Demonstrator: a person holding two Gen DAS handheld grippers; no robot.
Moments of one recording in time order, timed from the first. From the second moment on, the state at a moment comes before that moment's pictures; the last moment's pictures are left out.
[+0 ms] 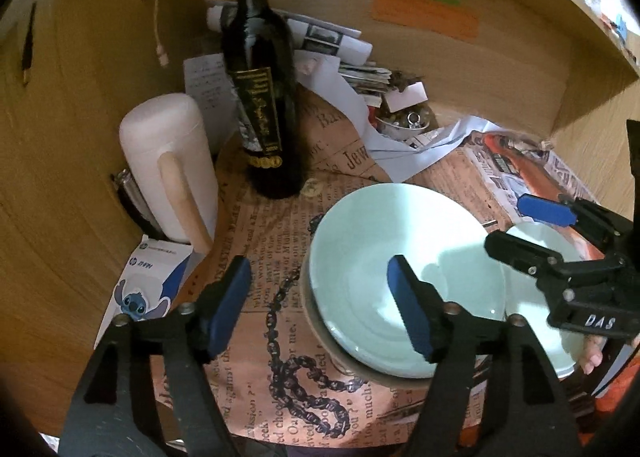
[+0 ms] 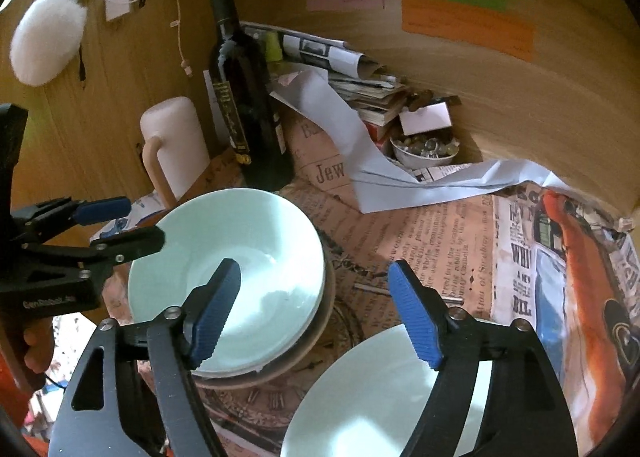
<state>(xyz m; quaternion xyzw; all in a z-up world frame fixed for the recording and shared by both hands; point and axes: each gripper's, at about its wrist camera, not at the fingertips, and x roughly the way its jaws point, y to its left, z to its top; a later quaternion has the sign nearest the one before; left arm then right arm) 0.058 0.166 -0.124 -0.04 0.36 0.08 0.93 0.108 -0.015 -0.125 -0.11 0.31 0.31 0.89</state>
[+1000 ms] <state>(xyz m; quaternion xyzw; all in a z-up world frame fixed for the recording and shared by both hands) 0.082 0.183 -0.172 -0.14 0.46 0.00 0.88 0.145 -0.006 -0.172 -0.09 0.45 0.35 0.82</state>
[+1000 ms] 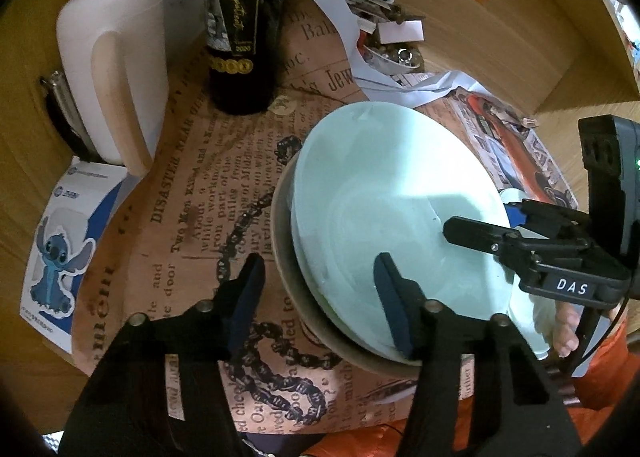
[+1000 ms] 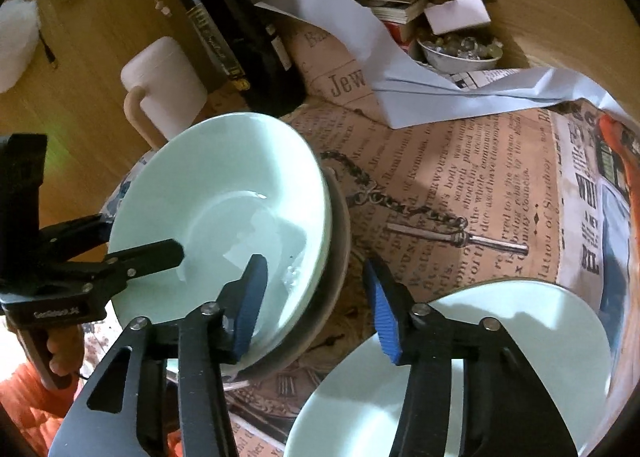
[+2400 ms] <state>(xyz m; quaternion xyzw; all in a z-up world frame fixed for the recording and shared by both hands) 0.075 0.147 -0.136 -0.09 0.39 0.02 0.92 0.122 -0.021 -0.133 -0.06 0.39 0.33 0.86</state>
